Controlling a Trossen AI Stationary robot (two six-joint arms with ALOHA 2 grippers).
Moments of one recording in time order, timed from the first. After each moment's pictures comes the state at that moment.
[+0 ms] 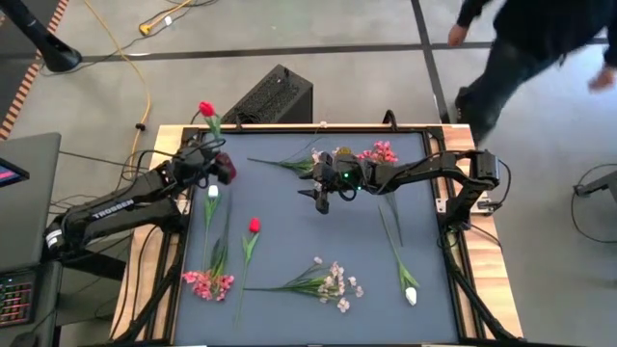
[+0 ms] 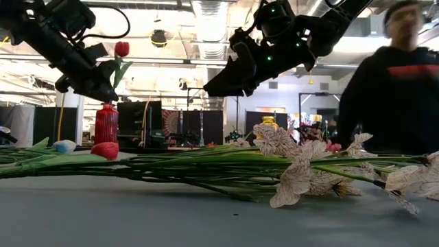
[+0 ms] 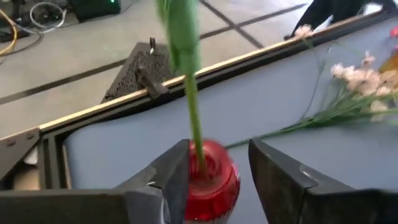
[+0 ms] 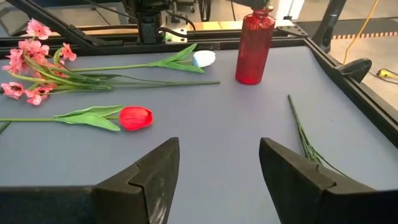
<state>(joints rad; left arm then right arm) 0.60 0.58 0.39 -0.38 -0.40 -0.27 -0.19 1.73 0.95 0.41 -0.08 -0.03</state>
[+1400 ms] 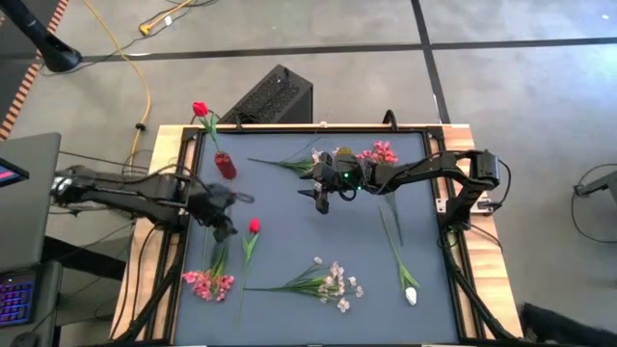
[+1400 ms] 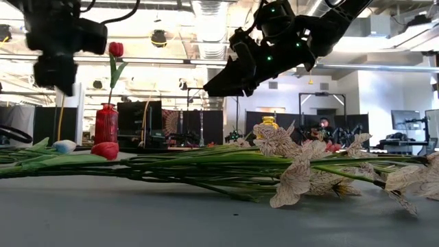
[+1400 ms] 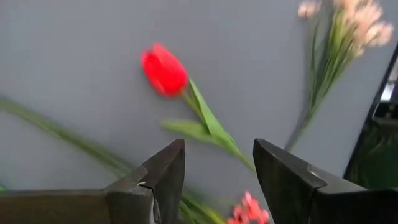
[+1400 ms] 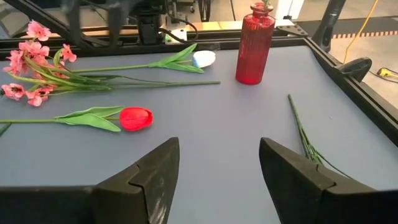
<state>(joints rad) -0.05 0.86 0.66 -0.82 0.16 -0.81 -0.19 1.73 0.95 0.41 -0.08 -0.03</state>
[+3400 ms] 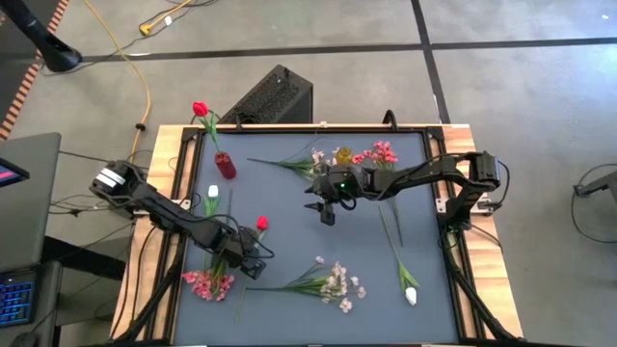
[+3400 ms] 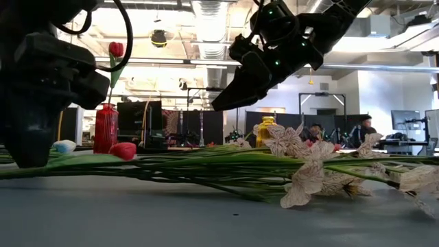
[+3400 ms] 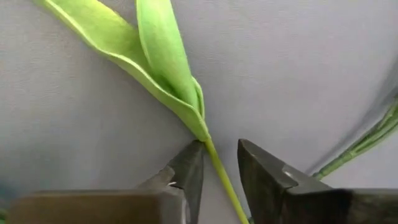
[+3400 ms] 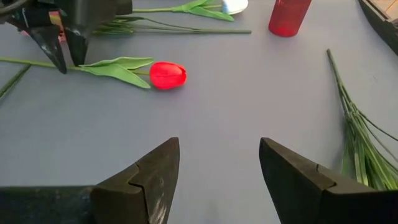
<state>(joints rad) -0.43 1.49 0.66 -0.34 0.02 -1.44 -0.13 1.73 0.95 0.24 -0.08 -0.06</state>
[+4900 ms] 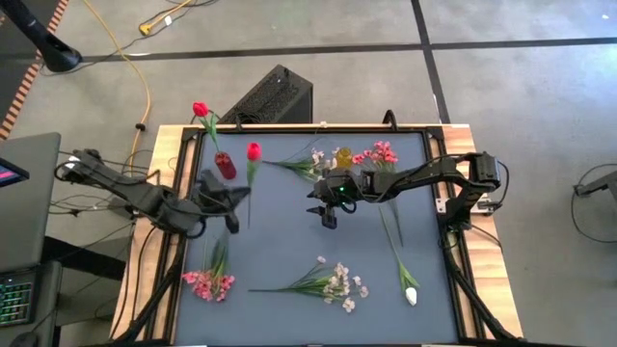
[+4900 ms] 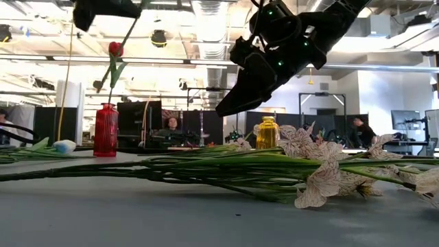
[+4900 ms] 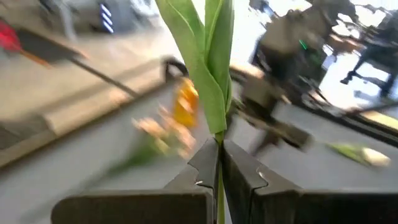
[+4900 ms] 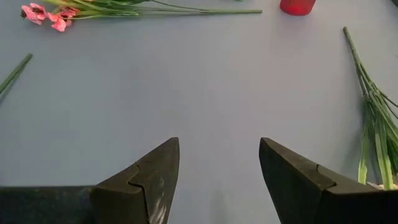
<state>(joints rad) -0.43 0.84 0.74 -0.32 -0.95 -0.51 -0.10 1.73 0.95 0.18 -0.08 -0.03</state>
